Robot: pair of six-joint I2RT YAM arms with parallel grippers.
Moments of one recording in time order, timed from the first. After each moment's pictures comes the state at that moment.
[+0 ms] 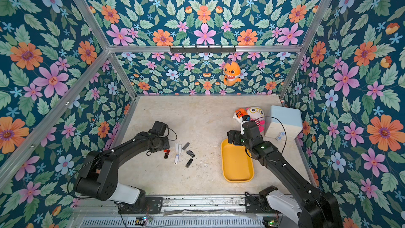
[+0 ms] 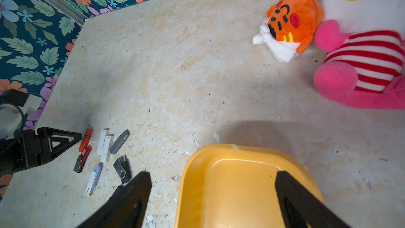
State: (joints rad) left arm -0.33 1.49 0.80 -0.53 -0.17 -0.52; right arm 0.46 1.05 0.74 -0.36 -0.03 0.44
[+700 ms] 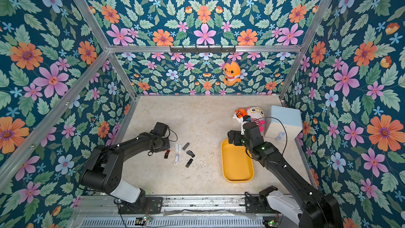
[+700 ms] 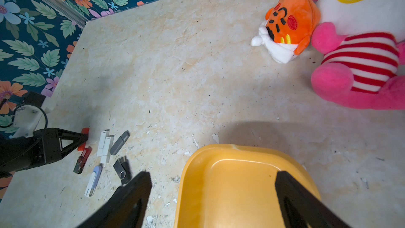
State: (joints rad) left arm -0.32 1.57 0.78 -0.44 -0.18 -0.52; right arm 0.46 1.04 0.73 -0.35 -0.03 0.44
